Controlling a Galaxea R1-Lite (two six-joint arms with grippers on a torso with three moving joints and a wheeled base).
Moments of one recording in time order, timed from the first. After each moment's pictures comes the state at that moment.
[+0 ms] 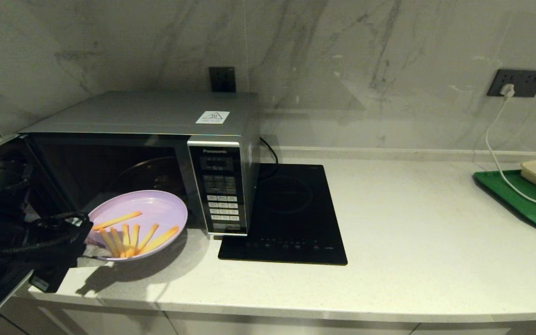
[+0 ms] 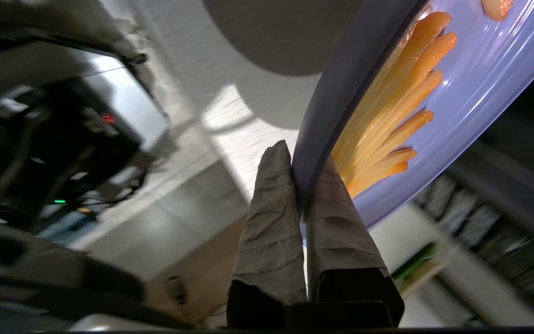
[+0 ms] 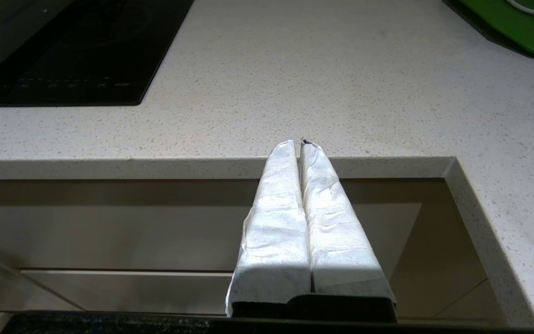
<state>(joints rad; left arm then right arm) 0.17 1.61 -0.96 0.40 -0.33 -1.09 0.00 0.00 -0.06 0.14 -0.04 0.09</state>
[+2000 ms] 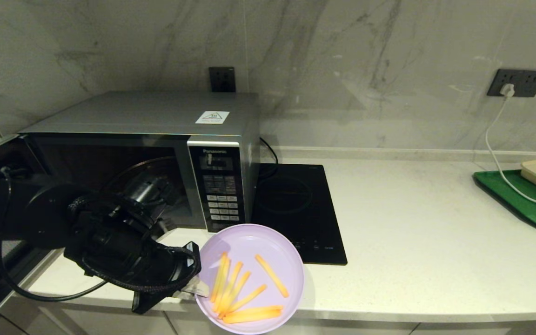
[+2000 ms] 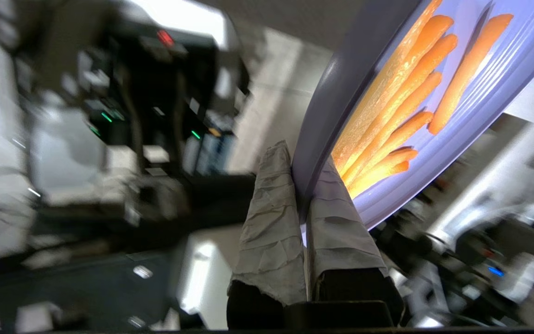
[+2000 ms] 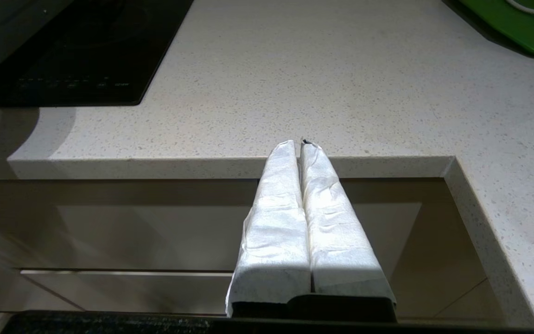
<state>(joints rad) -0.43 1.73 -1.05 0.49 -0.37 -0.86 0.00 0.00 -0.06 0.14 -0.04 0.09</state>
